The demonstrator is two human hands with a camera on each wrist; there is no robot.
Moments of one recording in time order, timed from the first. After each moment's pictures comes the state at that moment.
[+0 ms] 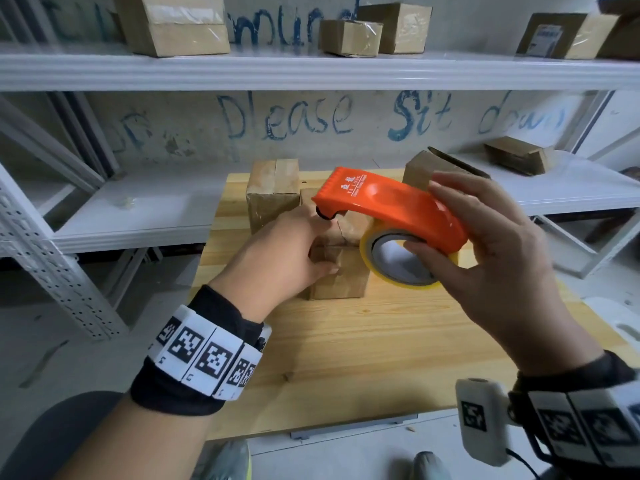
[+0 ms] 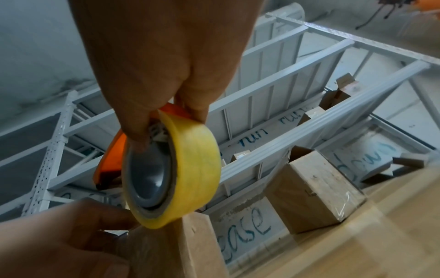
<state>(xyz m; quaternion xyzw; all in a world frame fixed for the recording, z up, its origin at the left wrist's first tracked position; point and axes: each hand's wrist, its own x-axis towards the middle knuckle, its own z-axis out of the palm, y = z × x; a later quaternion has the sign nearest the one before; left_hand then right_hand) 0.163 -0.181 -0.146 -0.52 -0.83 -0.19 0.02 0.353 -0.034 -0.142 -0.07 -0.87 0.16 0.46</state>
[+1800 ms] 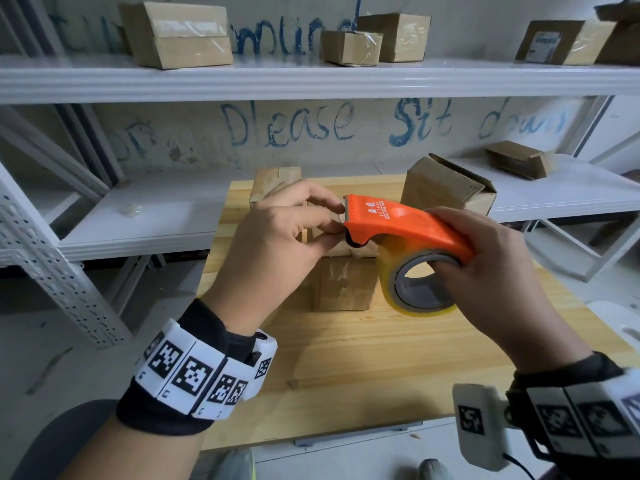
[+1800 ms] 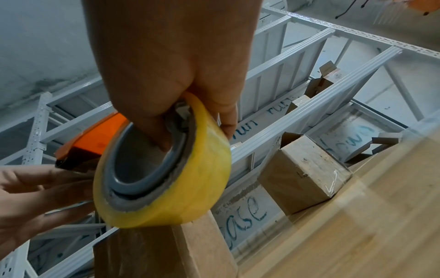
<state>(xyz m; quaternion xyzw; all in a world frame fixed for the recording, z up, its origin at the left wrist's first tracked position) 0.161 -0.196 -0.138 -0.59 -0.66 -0.42 0.19 0.350 -0.035 -0.138 -0.16 -0.89 0.19 0.38</state>
